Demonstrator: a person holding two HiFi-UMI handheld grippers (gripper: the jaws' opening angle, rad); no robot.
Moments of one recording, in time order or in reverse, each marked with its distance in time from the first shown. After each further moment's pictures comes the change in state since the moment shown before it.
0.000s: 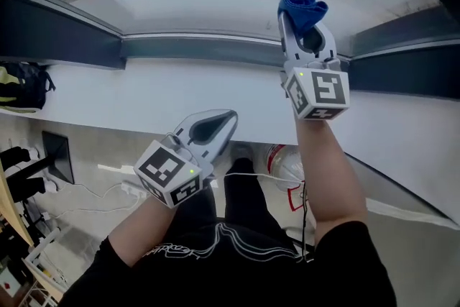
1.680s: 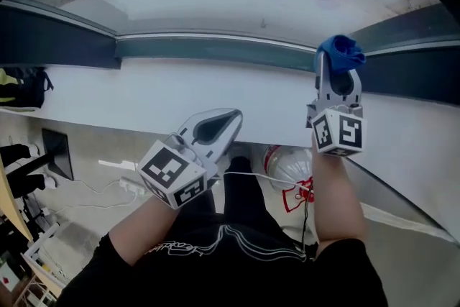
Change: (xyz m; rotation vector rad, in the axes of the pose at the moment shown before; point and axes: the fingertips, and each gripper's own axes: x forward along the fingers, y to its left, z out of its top) left arm 0.041 -0.010 0.001 -0.026 -0.001 0.015; right arm -0.093 -0.086 -0.052 0.040 0.048 -0.174
